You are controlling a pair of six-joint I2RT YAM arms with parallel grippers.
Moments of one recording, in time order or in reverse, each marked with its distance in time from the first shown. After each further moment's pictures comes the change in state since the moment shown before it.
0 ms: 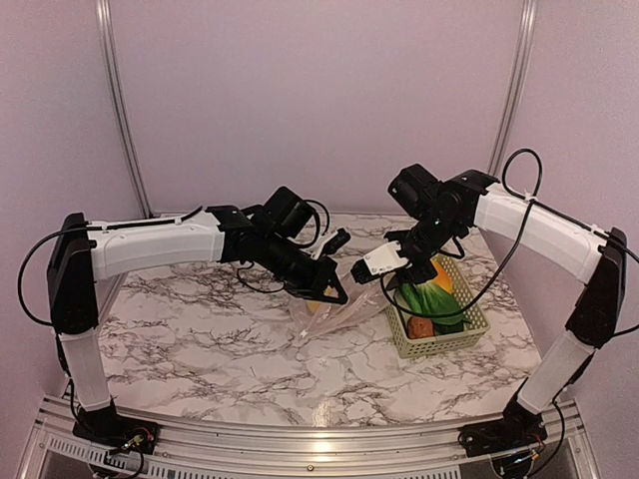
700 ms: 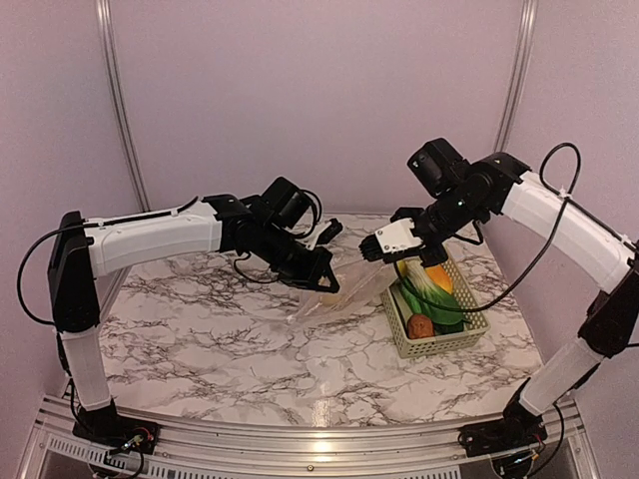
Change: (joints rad) left arm 0.024 0.008 0.070 -0.098 -0.108 0.028; right arm 0.001 -0.072 0.096 -0.042 -0.032 0.004
